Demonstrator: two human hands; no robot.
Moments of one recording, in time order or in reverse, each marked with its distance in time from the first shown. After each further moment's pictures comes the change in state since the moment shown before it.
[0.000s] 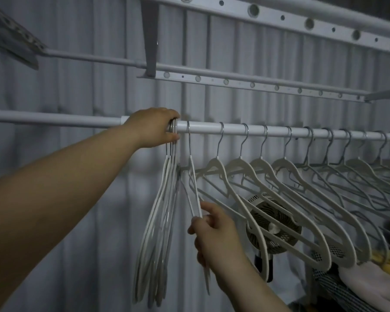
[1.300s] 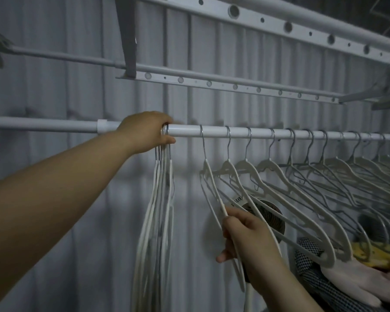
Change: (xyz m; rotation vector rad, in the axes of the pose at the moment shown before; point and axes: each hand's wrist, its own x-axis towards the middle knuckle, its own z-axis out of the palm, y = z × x) left_hand 0.014 0.019 0.010 -0.080 0.024 0.010; right_hand 0.010 0.000 -0.057 0.094 0.138 0.019
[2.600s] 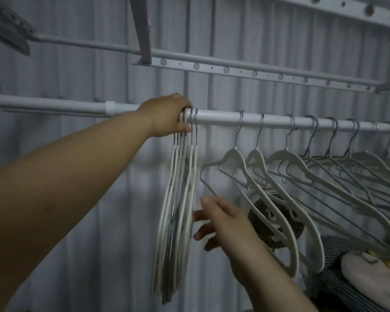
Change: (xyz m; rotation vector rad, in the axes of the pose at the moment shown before) left_hand 0.002 0.010 -0.002 0.067 -0.045 0.015; right_hand -0.005 -0.001 0.024 -0.058 -0.242 0.053
